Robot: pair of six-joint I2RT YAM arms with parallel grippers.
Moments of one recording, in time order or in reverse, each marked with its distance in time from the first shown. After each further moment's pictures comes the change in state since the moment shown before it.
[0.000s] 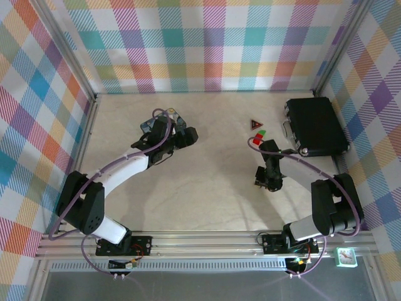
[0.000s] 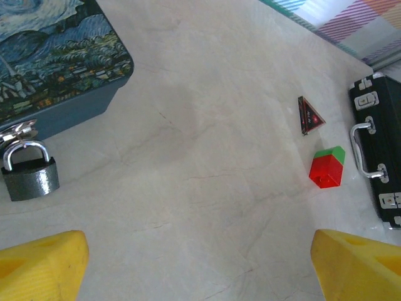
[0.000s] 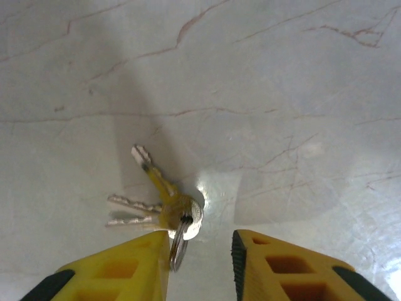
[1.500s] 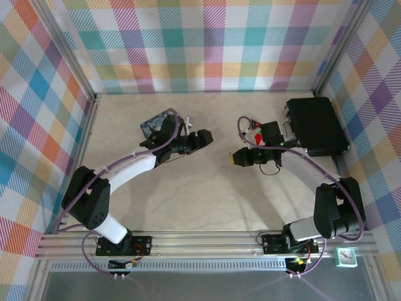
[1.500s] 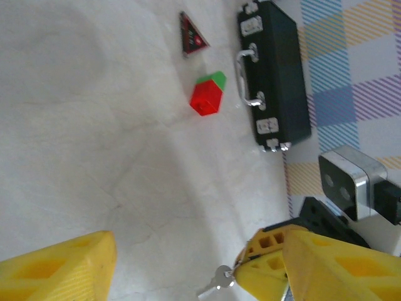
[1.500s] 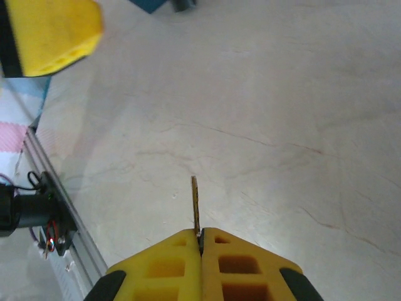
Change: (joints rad) left arm -0.079 0.056 0.048 0.093 0.356 -0.175; right arm 0.011 -0.027 0.154 0.288 -0.706 -0.521
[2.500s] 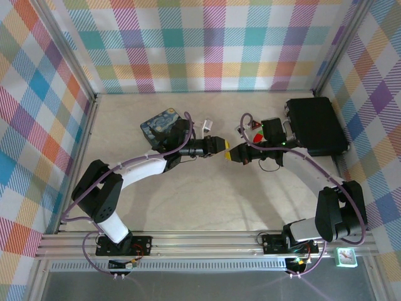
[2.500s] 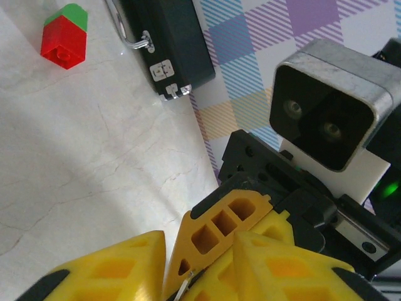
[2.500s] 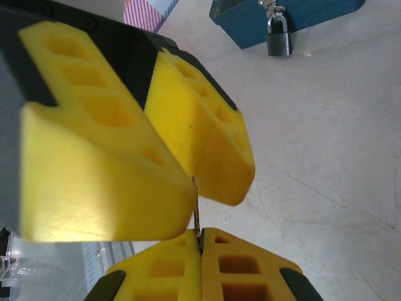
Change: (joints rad) left arm -0.081 0.093 -0.030 0.342 0.258 -0.055; right arm 0.000 -0.027 0.019 0.085 -0.194 -0.084
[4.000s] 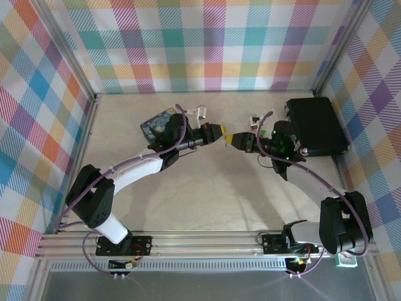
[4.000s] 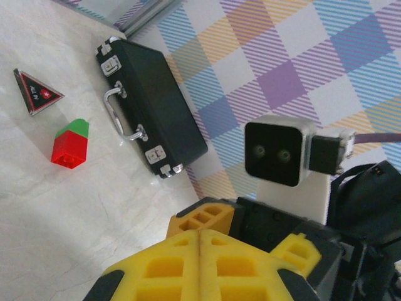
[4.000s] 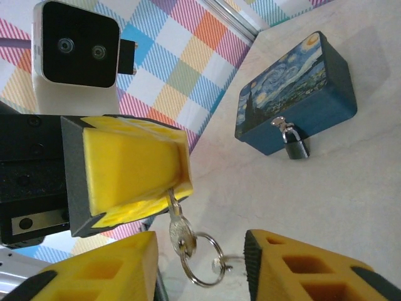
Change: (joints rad) left arm -0.002 -0.066 0.037 0.073 -0.208 0.026; right arm -0.035 -0.105 -0.235 0.772 0.038 0.706
